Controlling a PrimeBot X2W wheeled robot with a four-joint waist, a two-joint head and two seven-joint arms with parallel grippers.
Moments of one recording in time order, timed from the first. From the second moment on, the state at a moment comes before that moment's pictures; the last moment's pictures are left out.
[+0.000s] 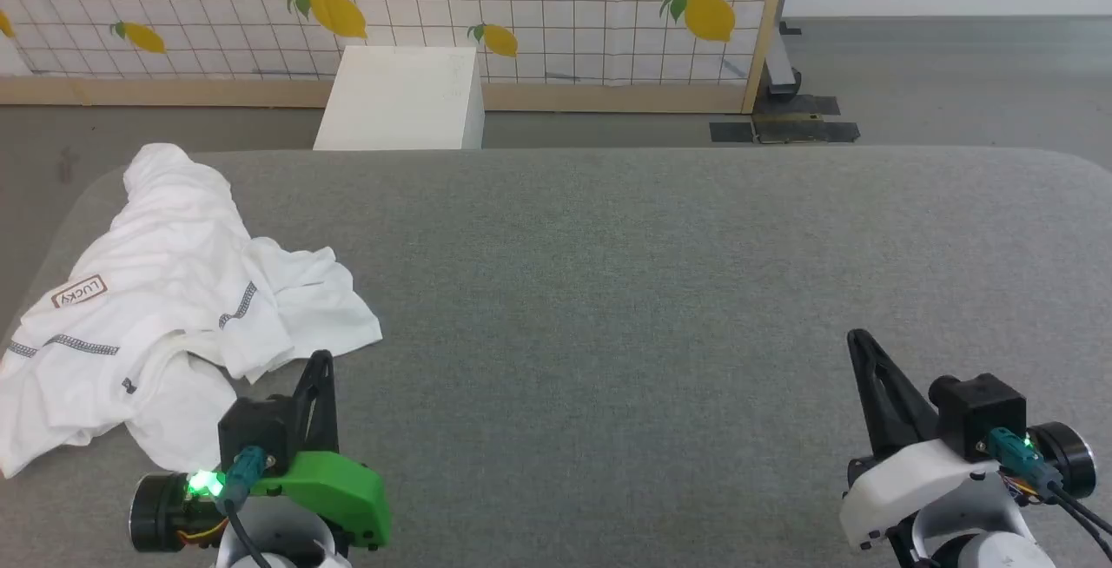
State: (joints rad) left arm 0.02 0.05 0.00 0.00 -0.01 0.00 0.00; right arm 0.02 -0.05 0.00 0.00 0.01 0.13 0.00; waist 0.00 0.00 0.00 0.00
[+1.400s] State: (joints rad) left arm 0.02 0.05 0.00 0.00 -0.01 0.00 0.00; right arm 0.02 -0.05 0.00 0.00 0.01 0.13 0.00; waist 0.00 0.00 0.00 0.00
